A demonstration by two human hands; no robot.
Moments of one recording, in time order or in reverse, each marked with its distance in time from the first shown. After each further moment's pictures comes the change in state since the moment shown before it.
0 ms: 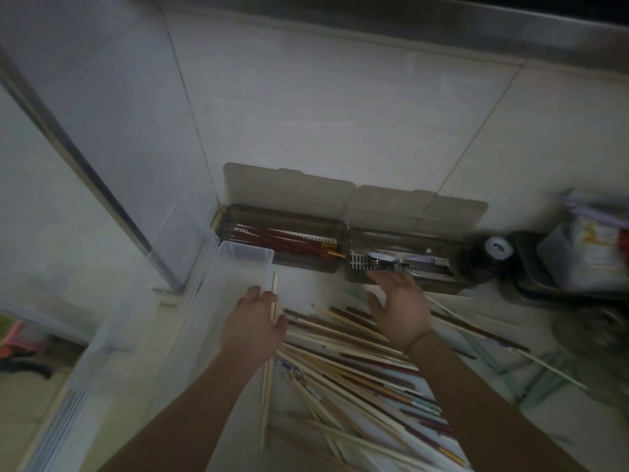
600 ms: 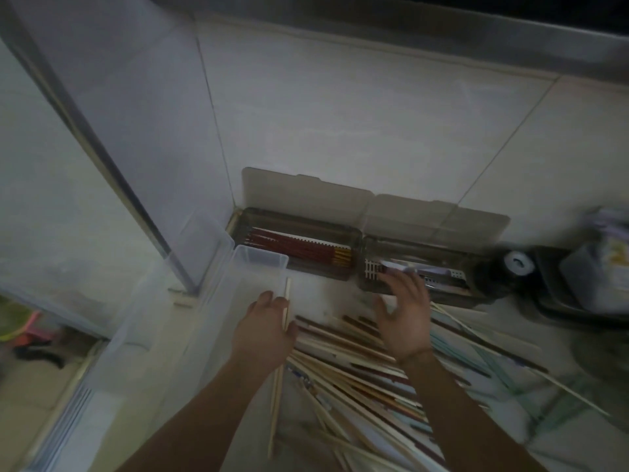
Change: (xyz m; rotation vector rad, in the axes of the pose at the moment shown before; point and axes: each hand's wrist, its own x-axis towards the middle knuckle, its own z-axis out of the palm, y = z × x) left_hand -0.001 -0.003 0.002 0.016 -0.023 -0.001; right_hand 0.003 -0.013 0.019 0.150 0.211 0.080
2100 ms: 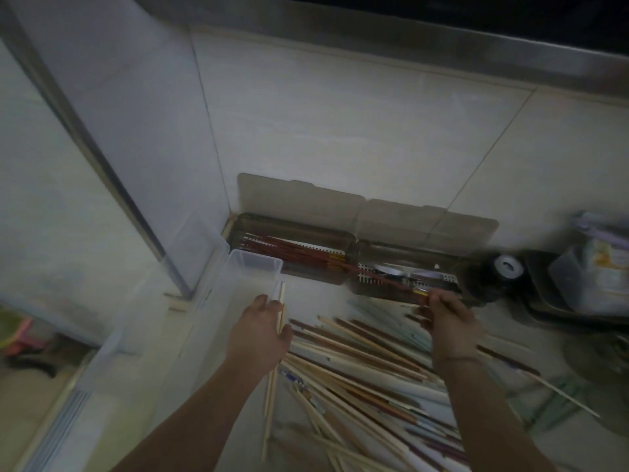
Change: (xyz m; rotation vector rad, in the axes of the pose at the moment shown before) left_hand 0.001 0.000 -0.003 -0.004 0.028 0.009; right_hand -0.003 0.034 -0.043 0.990 0.208 0.761
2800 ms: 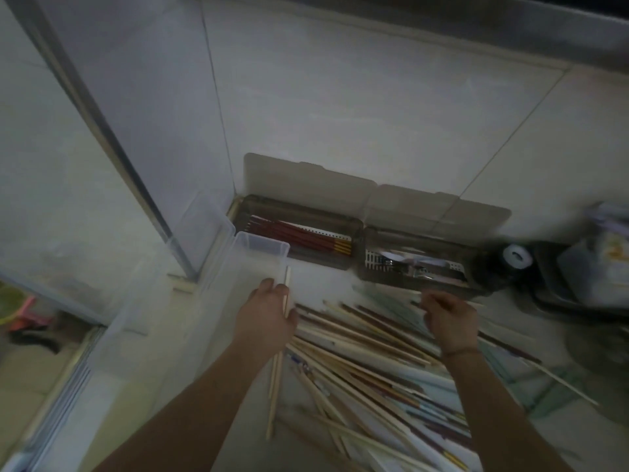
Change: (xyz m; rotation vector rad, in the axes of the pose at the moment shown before) left_hand 0.000 0.003 0.002 -0.022 -0.003 0.006; right_hand 0.008 0.018 -0.010 -0.451 -0.019 -0.044
